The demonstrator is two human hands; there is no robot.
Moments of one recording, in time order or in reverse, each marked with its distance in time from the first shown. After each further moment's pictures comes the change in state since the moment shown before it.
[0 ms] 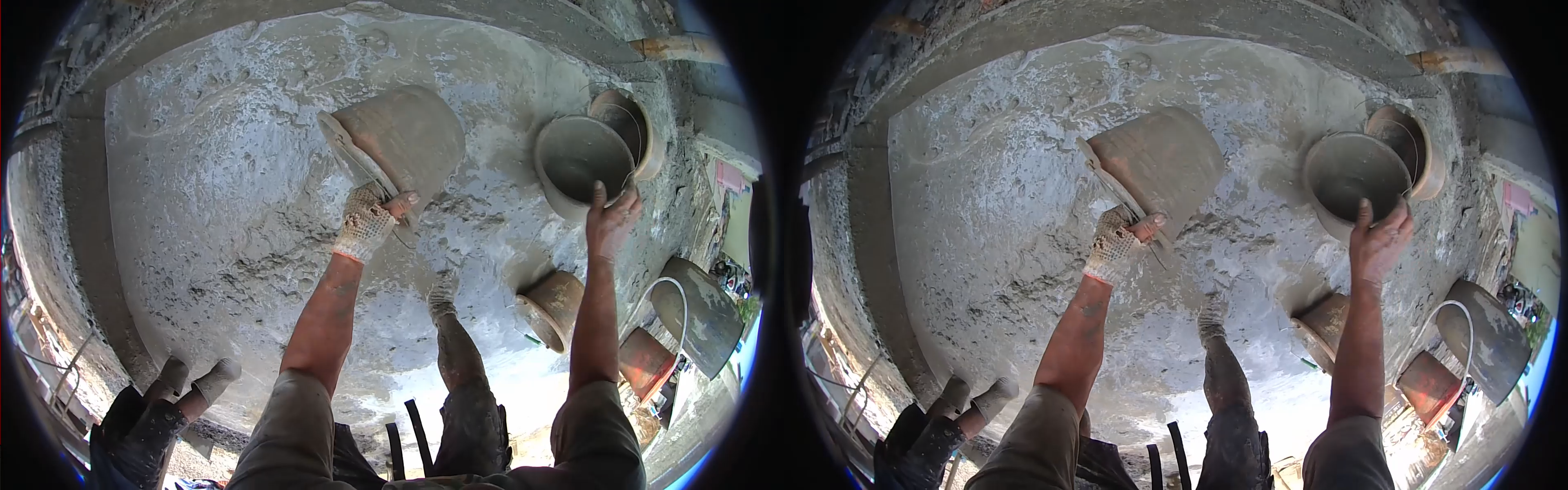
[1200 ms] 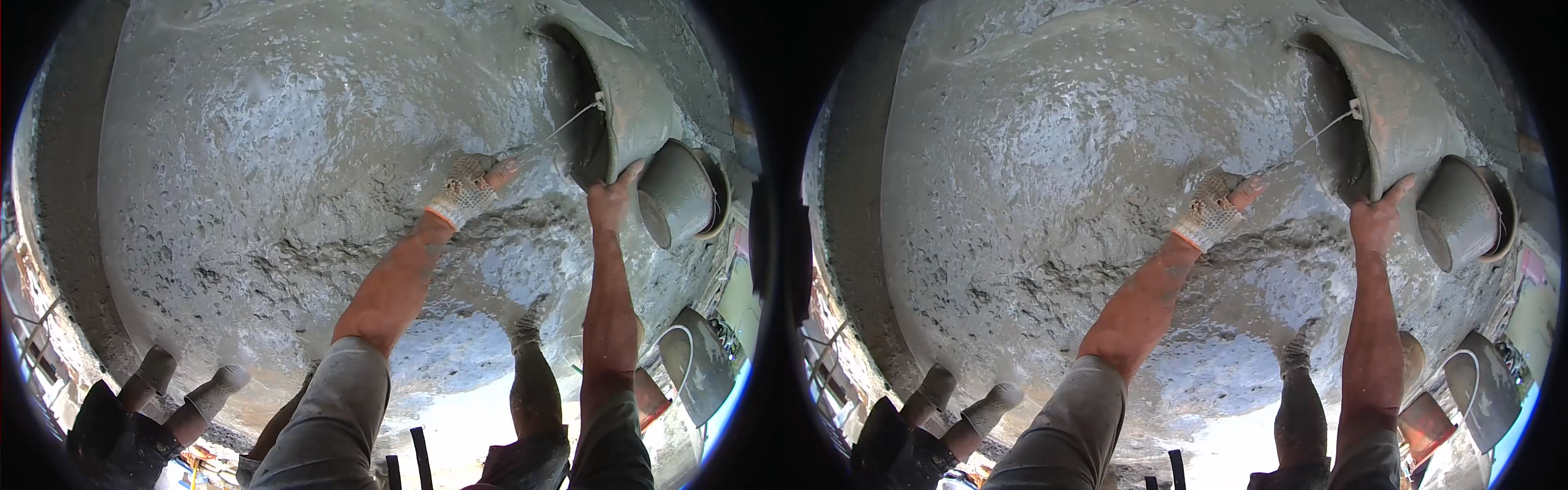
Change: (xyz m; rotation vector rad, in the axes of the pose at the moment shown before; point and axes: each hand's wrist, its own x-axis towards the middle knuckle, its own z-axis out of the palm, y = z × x) left_hand 0.040 -0.090 -0.127 0.237 -0.026 0.141; right_hand -0.124 -0.253 0.151 0.157 -0.365 0.180
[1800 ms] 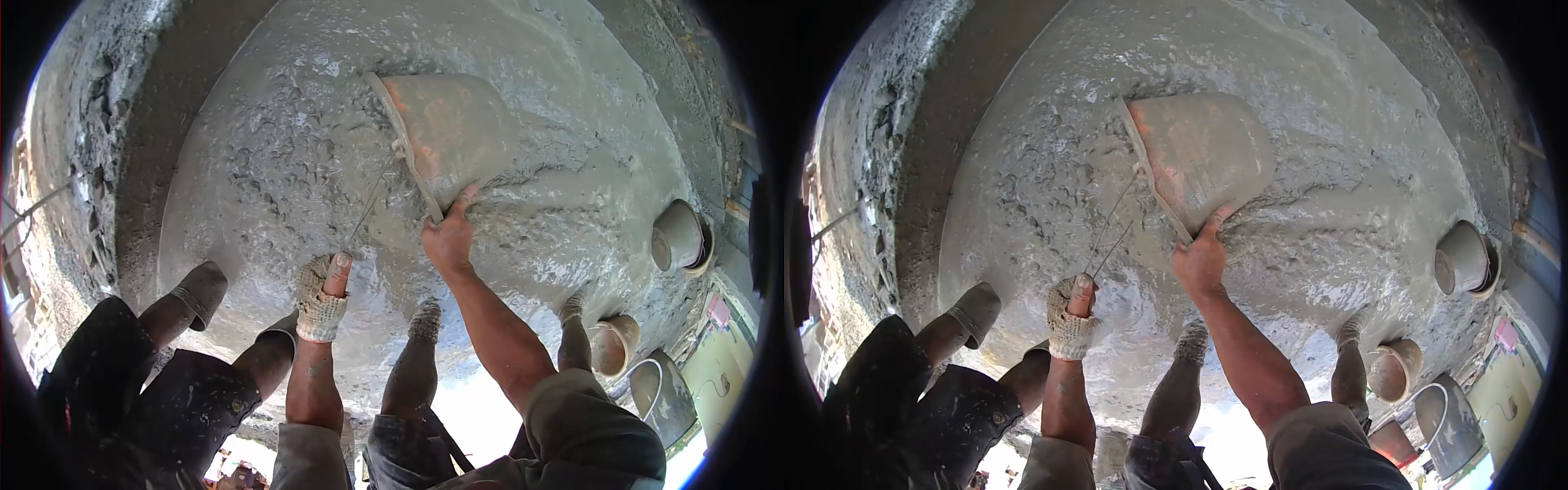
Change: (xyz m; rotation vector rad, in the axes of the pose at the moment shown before) left_hand -0.508 -0.010 -0.345 -0.150 0.682 -0.611; right_hand -0.476 -0.341 0.014 0.358 -0.619 -0.321
